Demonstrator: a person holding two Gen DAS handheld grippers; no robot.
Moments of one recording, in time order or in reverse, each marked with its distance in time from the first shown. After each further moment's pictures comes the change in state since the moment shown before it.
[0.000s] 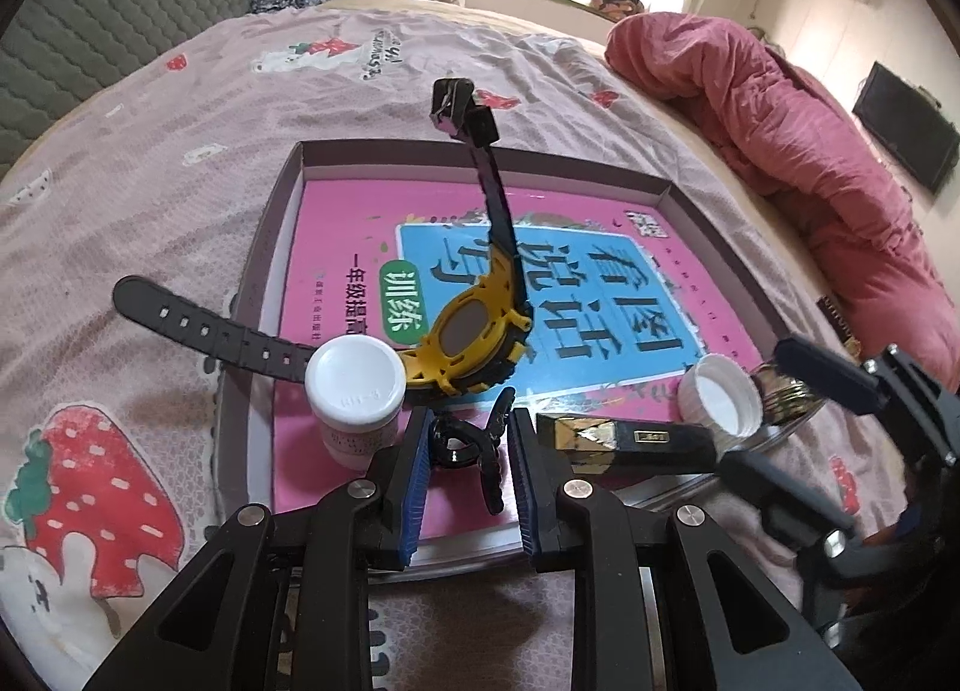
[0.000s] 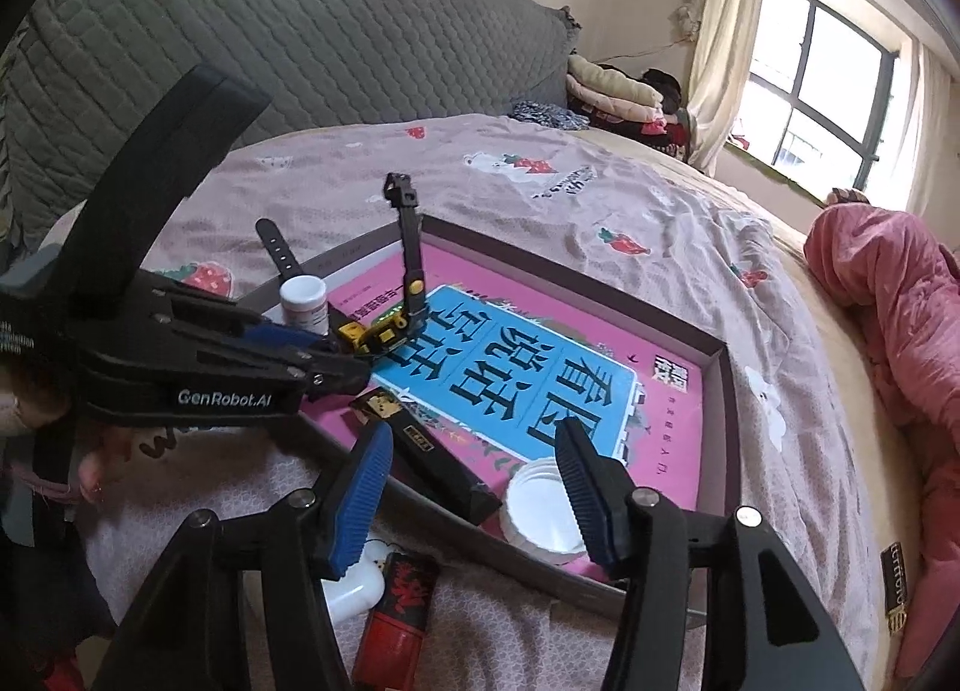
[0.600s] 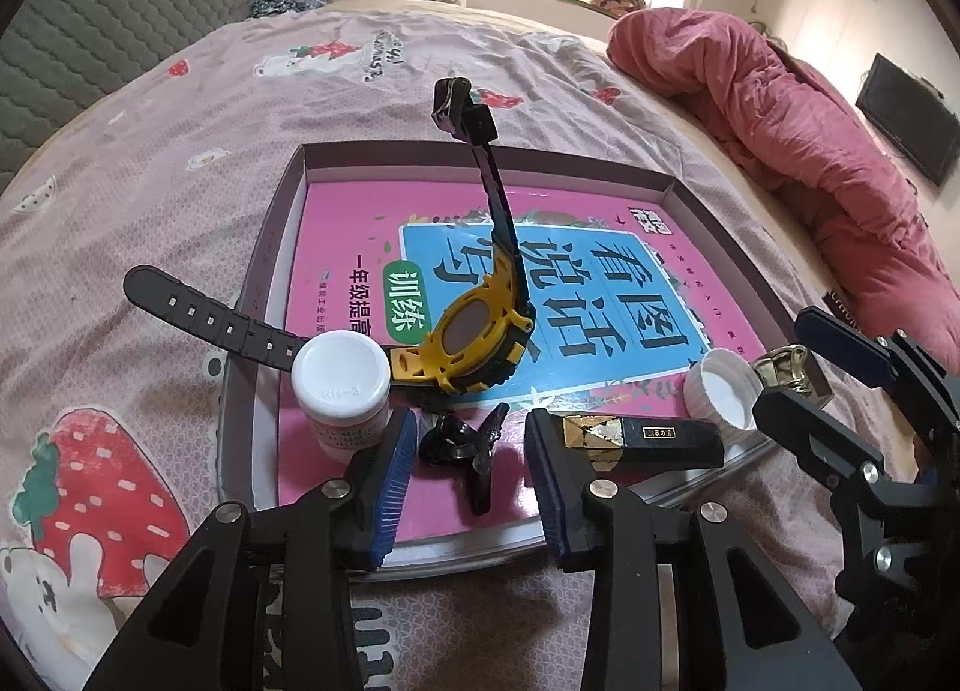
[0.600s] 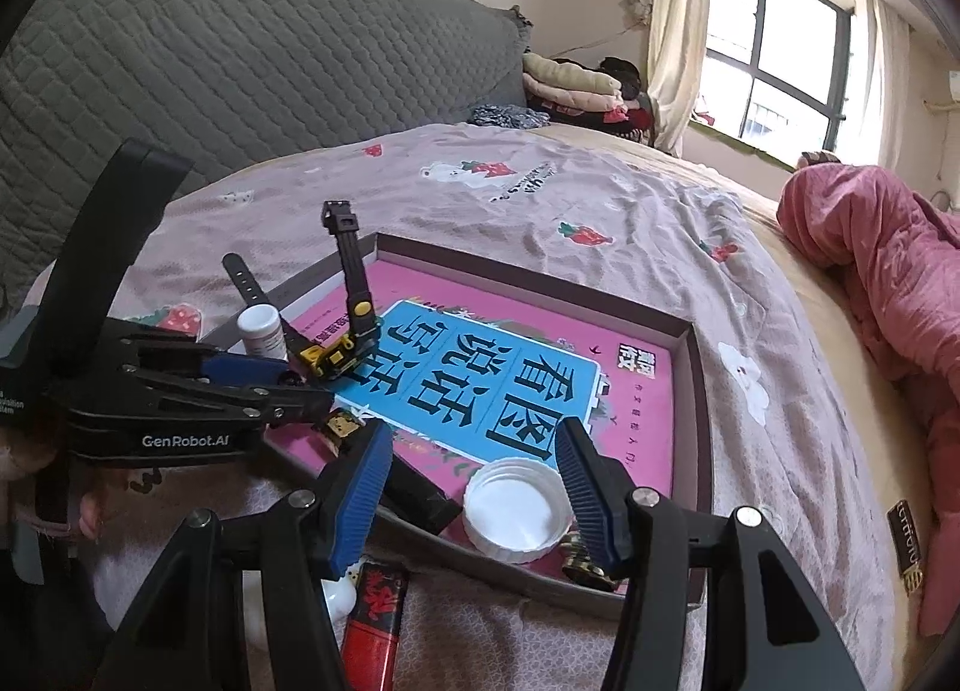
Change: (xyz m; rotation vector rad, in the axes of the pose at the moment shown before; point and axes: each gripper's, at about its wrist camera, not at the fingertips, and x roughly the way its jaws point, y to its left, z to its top) left arm -0.001 -0.001 0.000 0.010 -0.001 0.012; right arm -0.005 -0.023 -0.001 0.118 -0.014 -0.022
